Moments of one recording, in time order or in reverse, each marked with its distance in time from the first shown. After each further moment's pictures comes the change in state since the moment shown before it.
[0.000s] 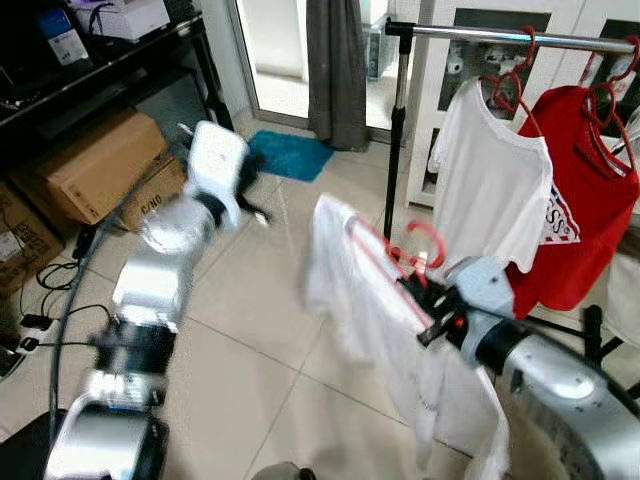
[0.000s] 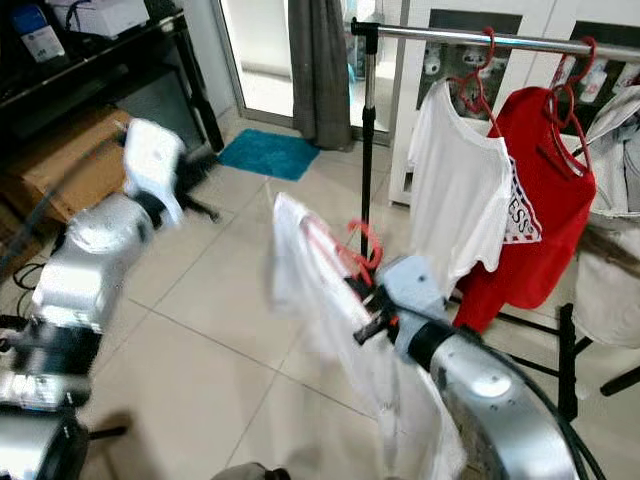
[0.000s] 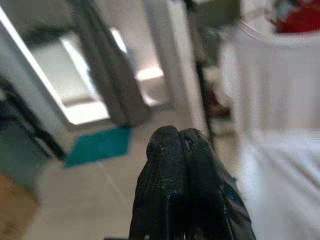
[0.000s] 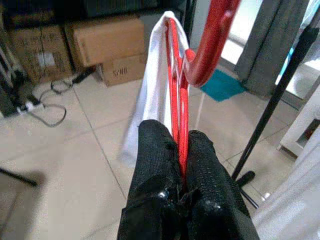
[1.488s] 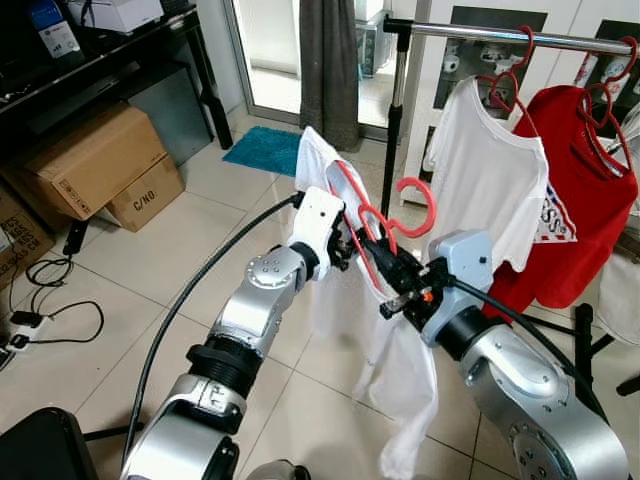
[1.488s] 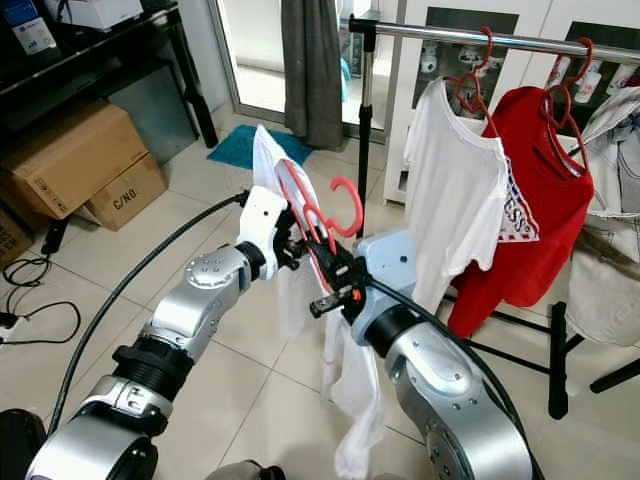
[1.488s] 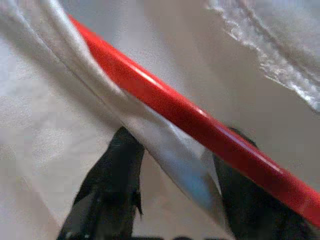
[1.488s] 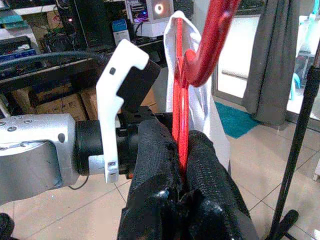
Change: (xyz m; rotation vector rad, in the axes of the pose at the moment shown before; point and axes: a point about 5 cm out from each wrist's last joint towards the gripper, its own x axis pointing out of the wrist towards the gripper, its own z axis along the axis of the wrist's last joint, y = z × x) left arm 0.039 -0.095 -0.031 -0.164 0.034 -0.241; right arm 0.013 0.037 0.034 0.185 -0.216 0.012
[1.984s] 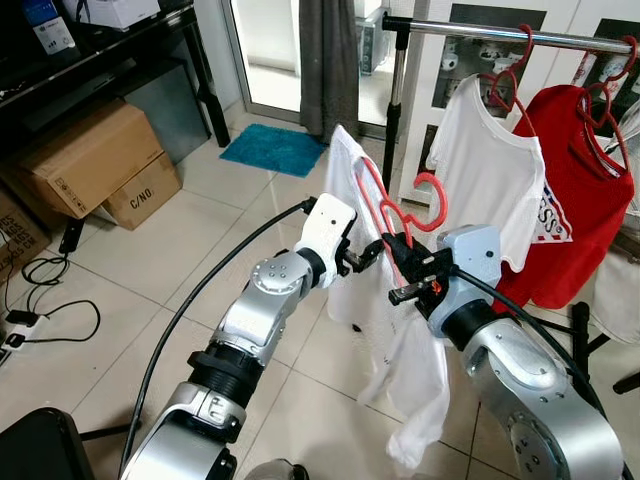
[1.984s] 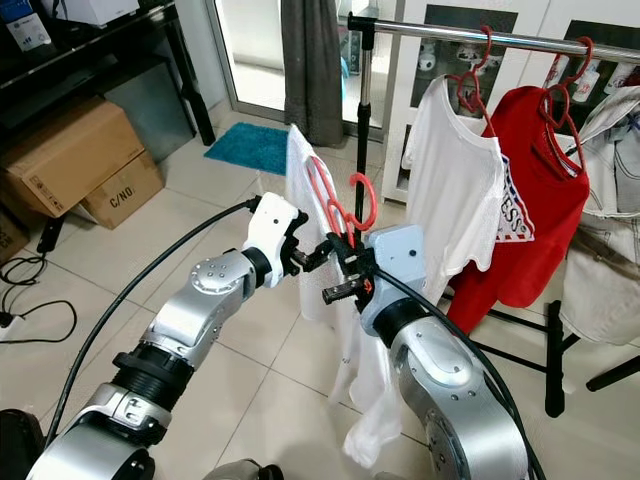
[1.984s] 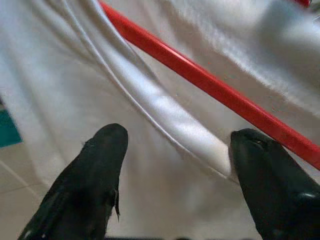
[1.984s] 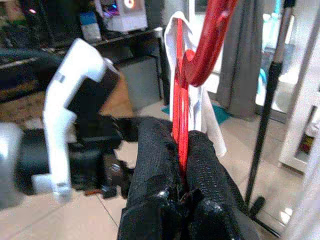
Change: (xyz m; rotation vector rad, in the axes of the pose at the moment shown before) left arm -0.001 -0.013 -0.002 0.041 0.038 -0.045; right arm 0.003 -0.010 0.001 -0.021 0.001 -0.105
